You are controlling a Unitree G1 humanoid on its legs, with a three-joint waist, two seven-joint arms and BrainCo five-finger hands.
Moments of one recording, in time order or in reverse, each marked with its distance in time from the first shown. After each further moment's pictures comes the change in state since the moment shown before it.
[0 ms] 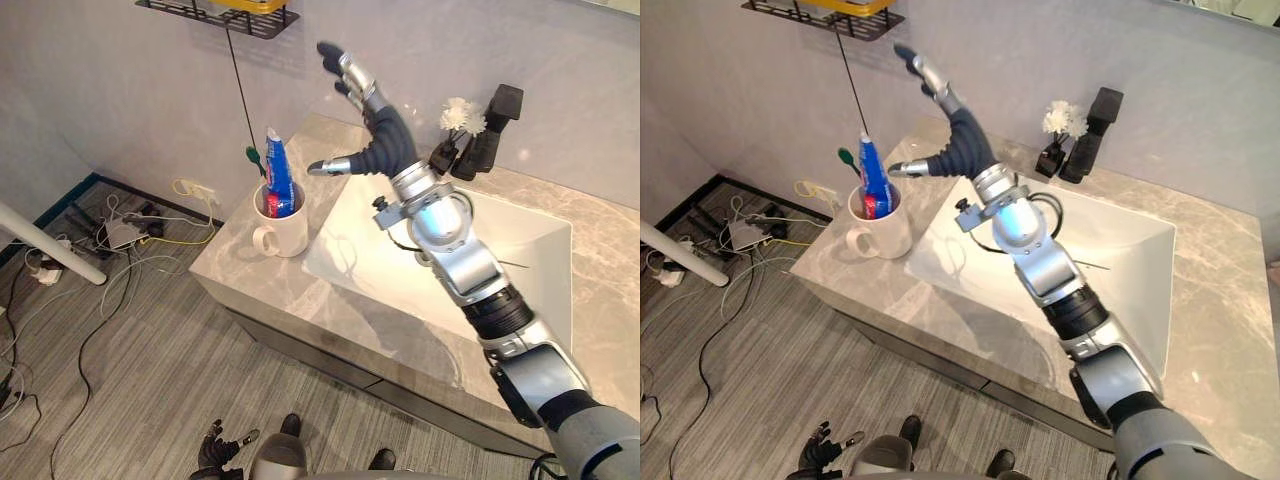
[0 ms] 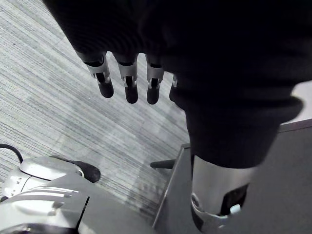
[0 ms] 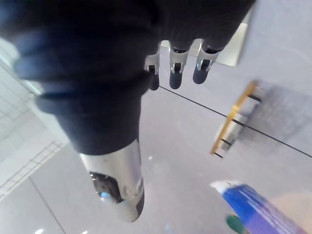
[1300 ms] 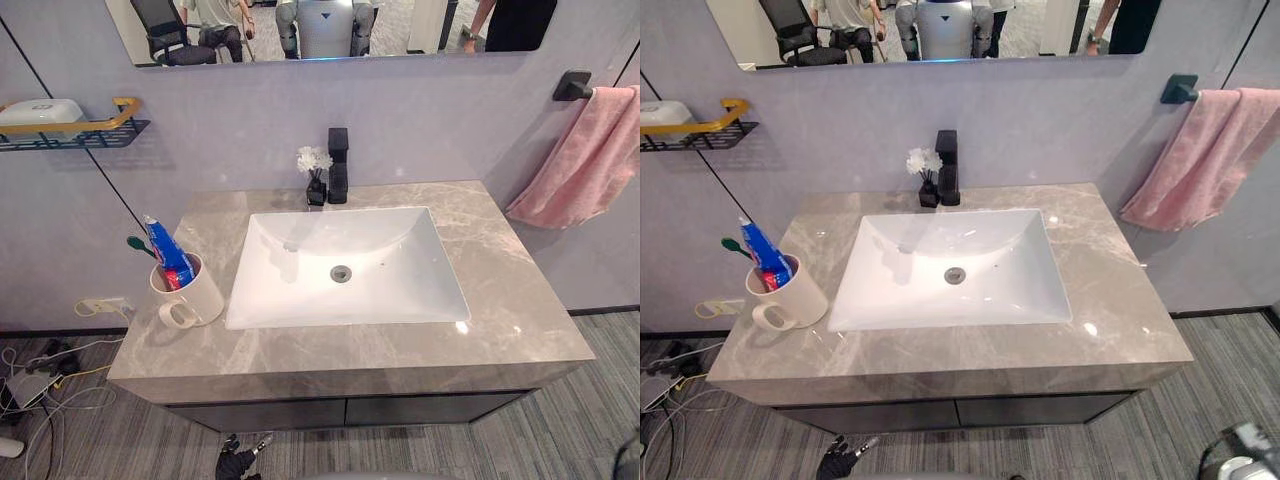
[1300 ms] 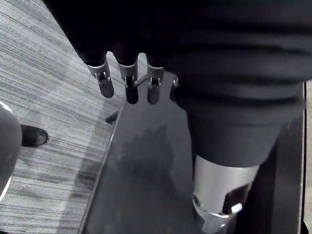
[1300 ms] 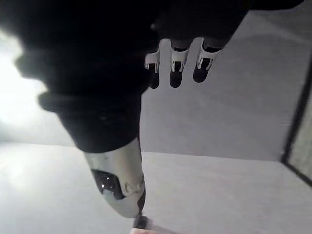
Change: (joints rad) left arm -0.014 -0.173 0.196 -0.003 0.011 0.024 -0.041; right arm 1.120 0.550 -1.093 -0.015 -0.001 0.090 -0.378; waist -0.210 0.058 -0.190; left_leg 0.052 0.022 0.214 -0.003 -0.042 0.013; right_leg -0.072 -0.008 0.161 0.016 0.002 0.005
